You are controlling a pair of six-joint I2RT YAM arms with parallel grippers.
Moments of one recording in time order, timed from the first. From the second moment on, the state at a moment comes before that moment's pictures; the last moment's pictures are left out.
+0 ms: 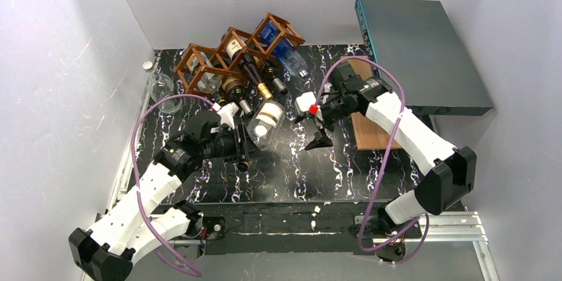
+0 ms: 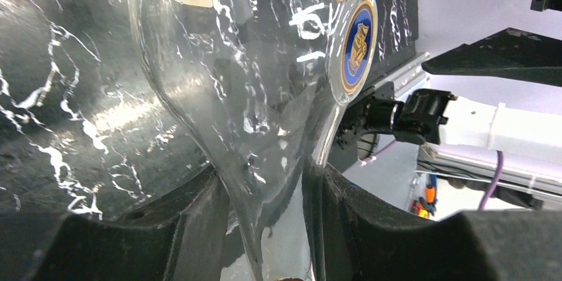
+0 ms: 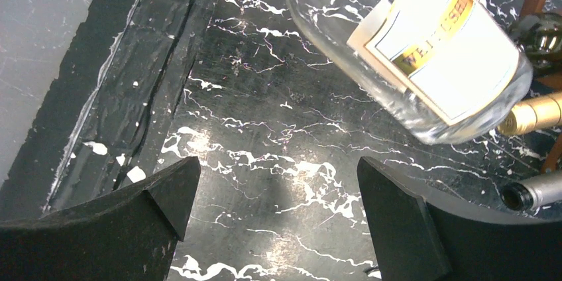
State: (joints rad) left arm -0.57 0.85 0.84 -0.65 0.36 -0.73; right arm 0.57 1.47 1.41 -1.05 -0.99 -1.16
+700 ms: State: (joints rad) left arm -0.58 1.07 0.87 -0.81 0.48 -0.91; right arm 0.75 1.59 1.31 -0.78 -0.88 -1.25
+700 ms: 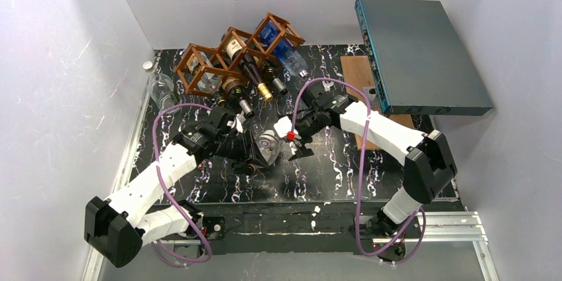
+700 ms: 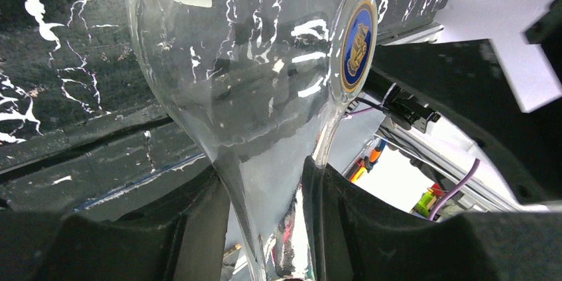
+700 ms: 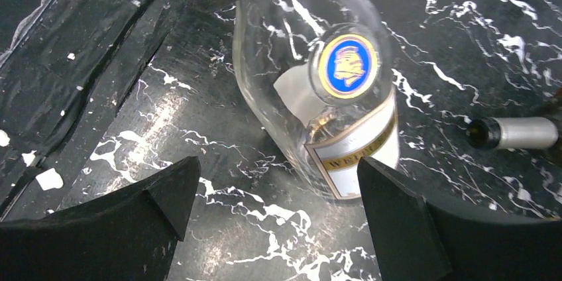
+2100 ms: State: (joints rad) left arm -0.58 1.22 1.05 -0.79 0.62 -1.00; right arm 0.72 1.62 1.03 -0.29 -0.96 -1.00
